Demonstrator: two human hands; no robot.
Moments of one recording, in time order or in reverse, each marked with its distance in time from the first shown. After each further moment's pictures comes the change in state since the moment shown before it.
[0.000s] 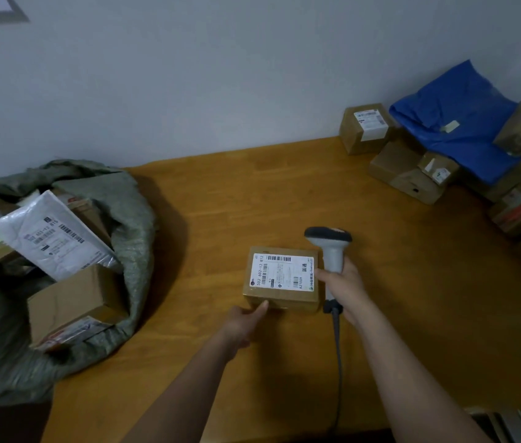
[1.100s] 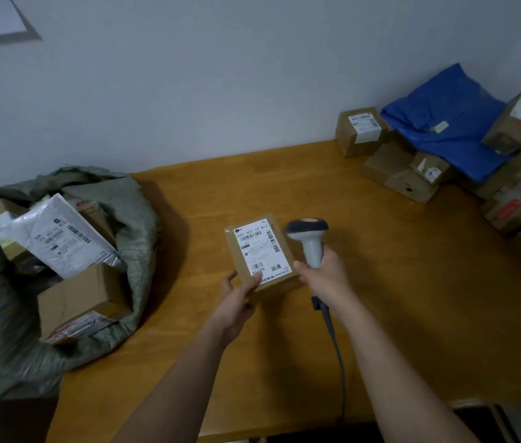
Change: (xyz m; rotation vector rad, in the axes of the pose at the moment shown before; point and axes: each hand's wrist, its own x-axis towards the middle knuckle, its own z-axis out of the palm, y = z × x) left_hand -0.021 0.022 0.000 -0.553 -0.085 0.191; right_hand -0.028 -0.018 0.010 -0.241 -0.027 -0.199
